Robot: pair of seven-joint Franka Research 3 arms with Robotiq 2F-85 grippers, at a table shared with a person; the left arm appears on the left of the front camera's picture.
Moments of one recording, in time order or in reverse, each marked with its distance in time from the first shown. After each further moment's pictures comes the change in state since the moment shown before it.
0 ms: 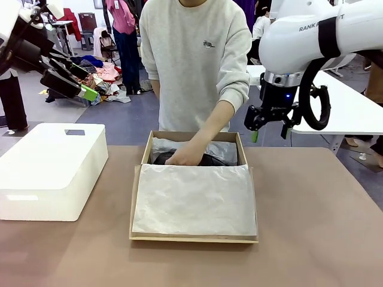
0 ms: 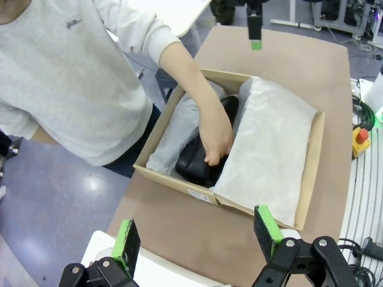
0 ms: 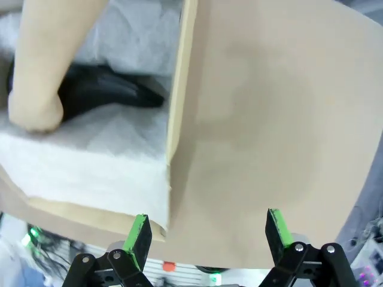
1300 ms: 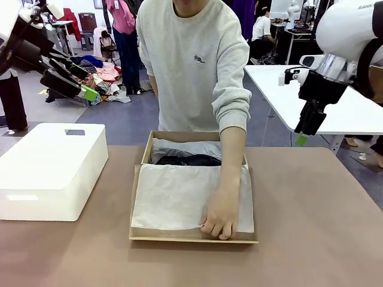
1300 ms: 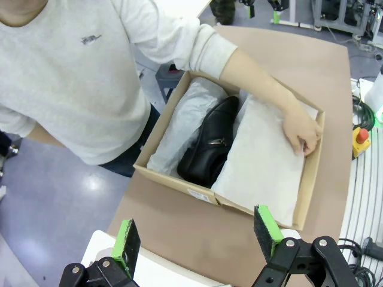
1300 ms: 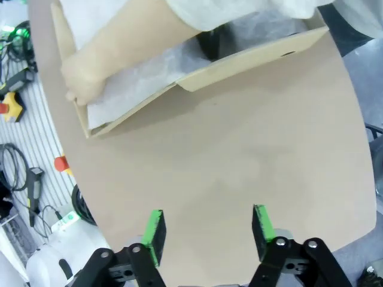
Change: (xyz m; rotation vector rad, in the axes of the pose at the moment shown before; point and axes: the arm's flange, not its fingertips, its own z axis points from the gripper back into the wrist) left arm 0.000 0.000 0.000 0.000 0.000 0.000; right arm -0.018 -0.112 0.008 0.195 -0.117 1.014
